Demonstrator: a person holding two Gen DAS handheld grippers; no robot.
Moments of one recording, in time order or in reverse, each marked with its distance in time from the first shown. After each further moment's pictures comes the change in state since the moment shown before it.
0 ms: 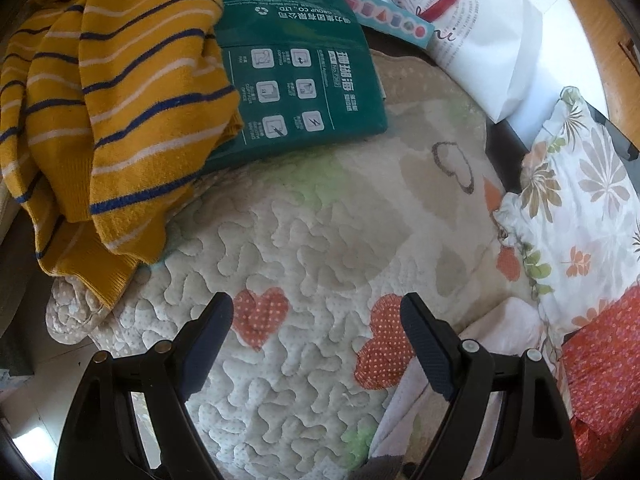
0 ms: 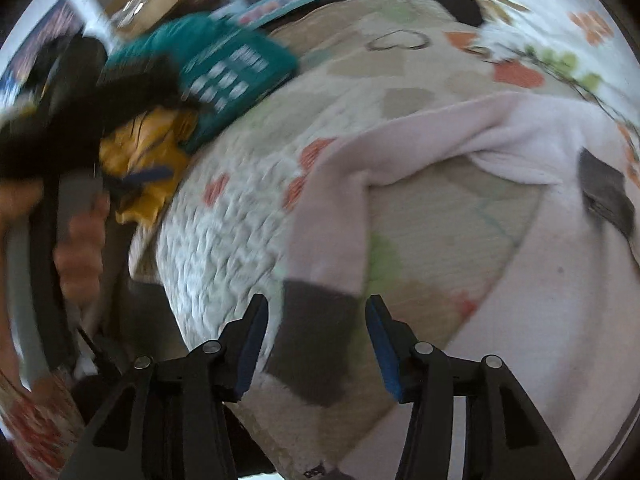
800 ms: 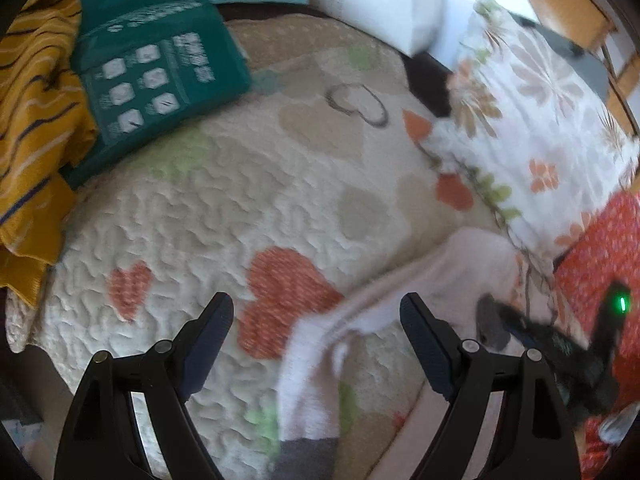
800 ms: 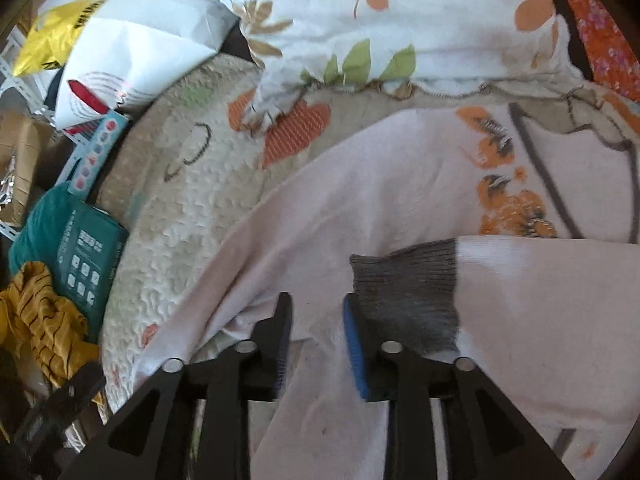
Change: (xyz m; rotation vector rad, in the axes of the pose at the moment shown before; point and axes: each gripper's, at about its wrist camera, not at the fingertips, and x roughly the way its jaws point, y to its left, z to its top) left arm 0.016 -0.092 -0.038 0.234 0.035 -0.072; right arm -0.052 -0.209 0.091 0.490 -0.124 -0.170
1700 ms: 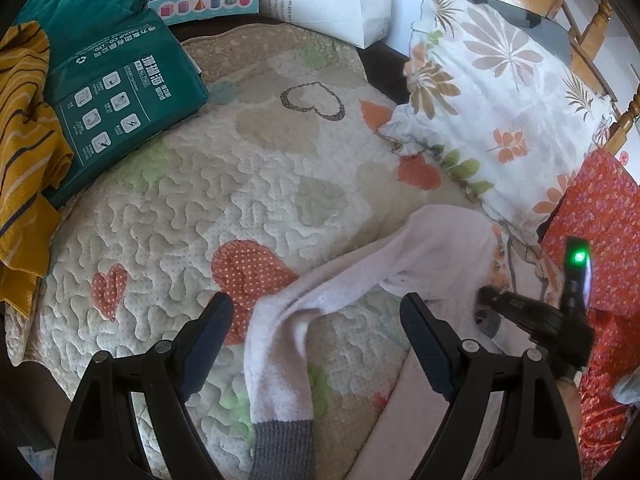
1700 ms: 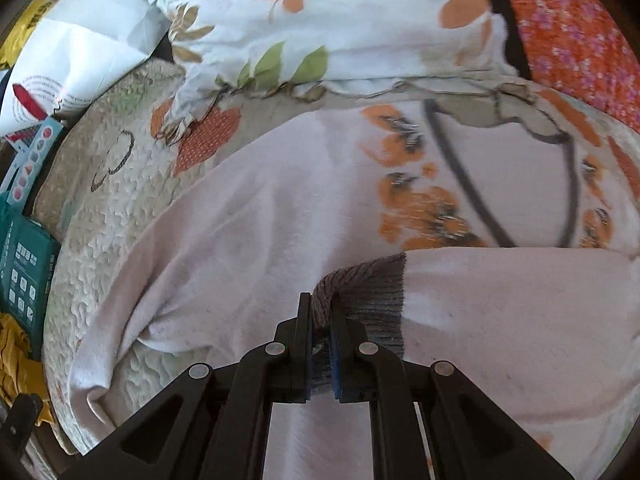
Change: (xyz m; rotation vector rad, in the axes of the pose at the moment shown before) left arm -0.005 -0.039 -0.023 0.131 -0.009 -0.039; right arm 0.010 -0.028 0.006 0.035 0.010 -0.238
